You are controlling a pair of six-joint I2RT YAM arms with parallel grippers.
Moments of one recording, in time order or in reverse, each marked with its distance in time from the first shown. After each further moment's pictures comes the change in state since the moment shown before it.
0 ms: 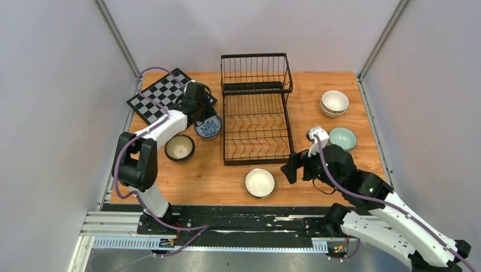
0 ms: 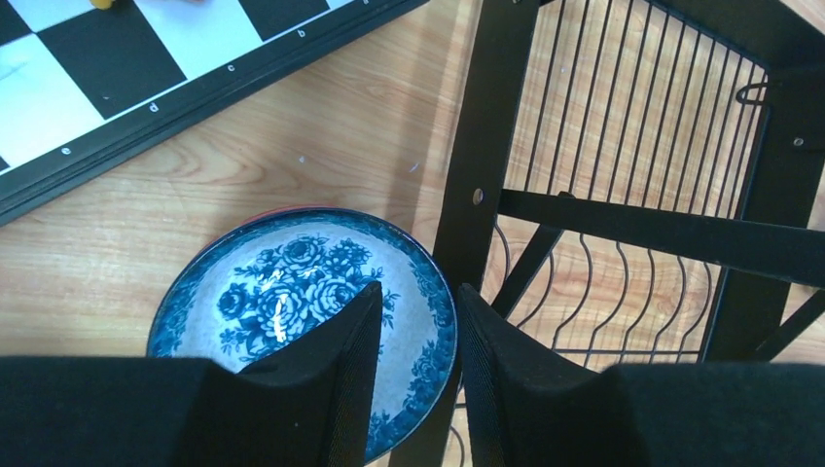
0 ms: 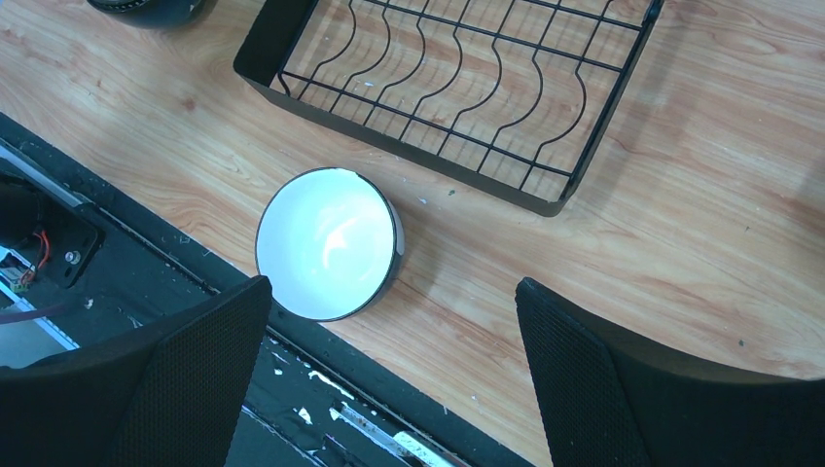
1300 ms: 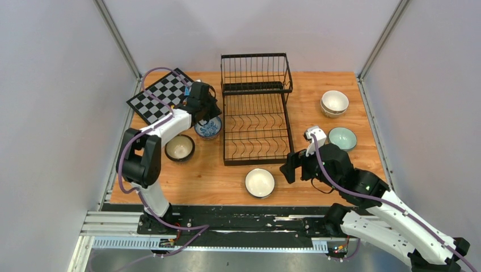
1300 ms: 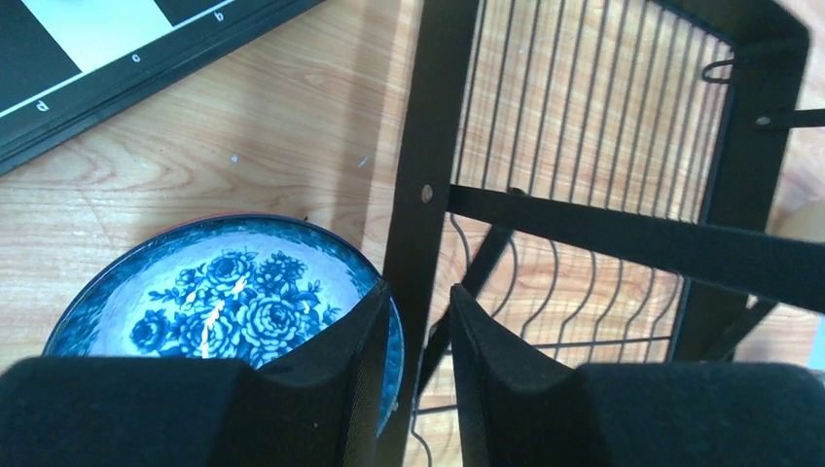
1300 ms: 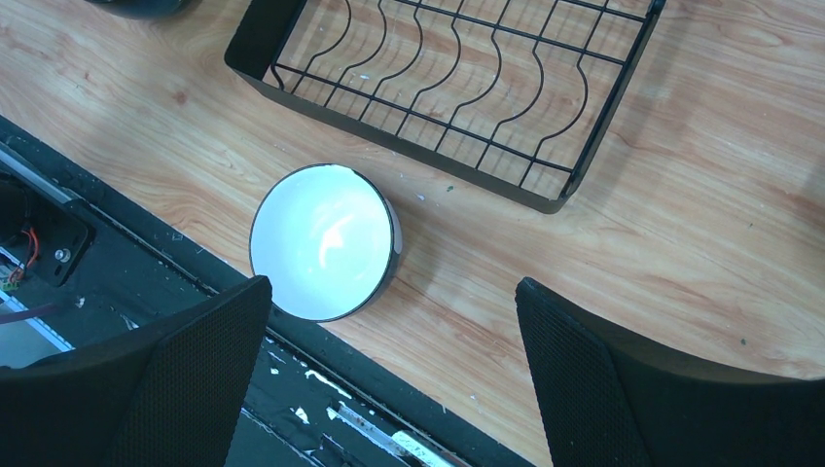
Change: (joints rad) left arm -0.027 0.081 0.028 0.050 0.056 -0.035; right arm 0.000 0.026 -0.004 0.008 0.000 0.000
